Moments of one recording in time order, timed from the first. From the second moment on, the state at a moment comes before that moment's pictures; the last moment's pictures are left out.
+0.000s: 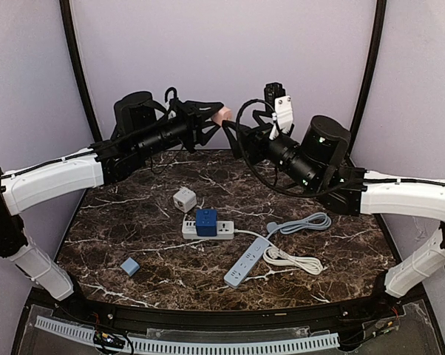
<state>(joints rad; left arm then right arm) -0.81 1.52 1.34 0.23 0.13 -1.48 1.05 1.39 1.11 0.47 0.31 0.01</state>
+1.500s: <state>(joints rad) -0.82 1.52 1.31 0.20 0.15 -1.53 1.05 1.54 1.33 0.22 0.33 -0.03</state>
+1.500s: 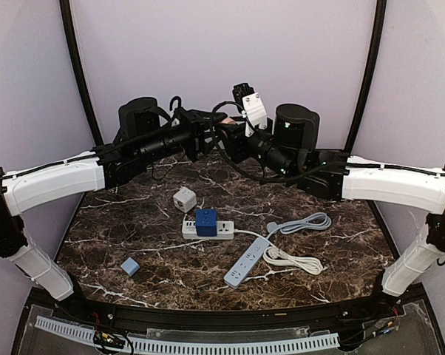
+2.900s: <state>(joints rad) -0.86 1.46 1.23 0.19 0.07 -1.49 1.05 1.51 1.28 0.17 0.32 0.05</state>
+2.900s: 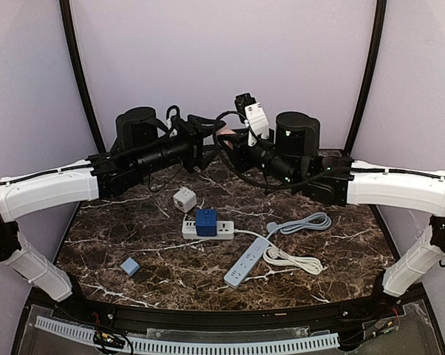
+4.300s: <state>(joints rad) -0.77 1.00 1.13 -0.76 -0.32 -0.74 1.02 1.63 1.87 -0.94 0.01 -0.21</state>
